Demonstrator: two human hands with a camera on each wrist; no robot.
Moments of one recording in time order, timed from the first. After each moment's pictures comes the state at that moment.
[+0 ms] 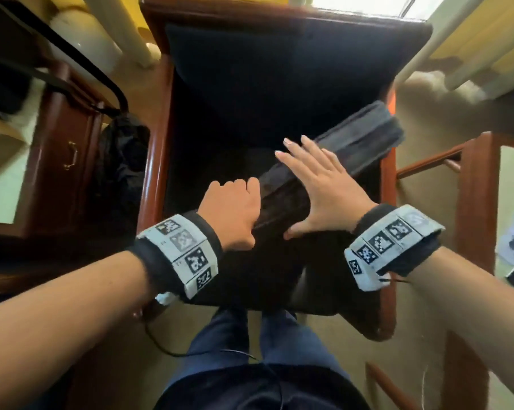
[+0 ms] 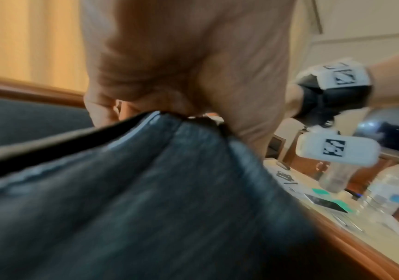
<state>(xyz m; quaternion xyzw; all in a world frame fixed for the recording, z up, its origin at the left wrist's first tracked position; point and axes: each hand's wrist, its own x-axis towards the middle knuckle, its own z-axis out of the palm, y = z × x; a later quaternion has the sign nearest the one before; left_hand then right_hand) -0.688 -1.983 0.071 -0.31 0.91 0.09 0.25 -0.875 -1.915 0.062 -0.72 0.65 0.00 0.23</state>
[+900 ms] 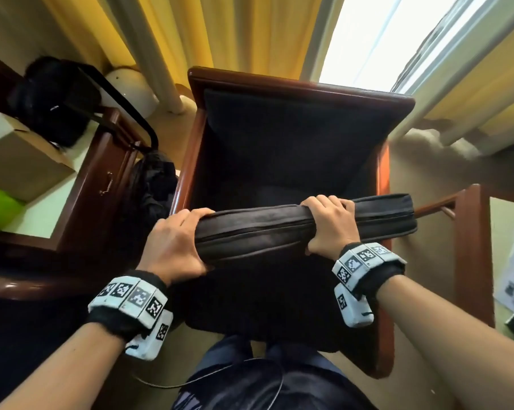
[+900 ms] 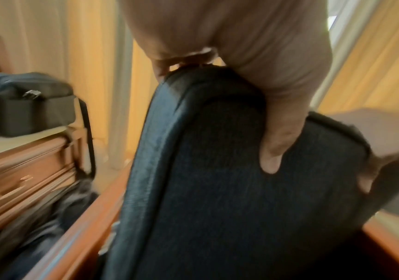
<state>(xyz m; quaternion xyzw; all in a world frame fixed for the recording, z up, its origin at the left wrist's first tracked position) -0.570 -1.984 0.097 -0.48 0.85 0.21 -0.03 -0.866 -1.906 0.064 -0.63 0.76 -0.04 0.17</state>
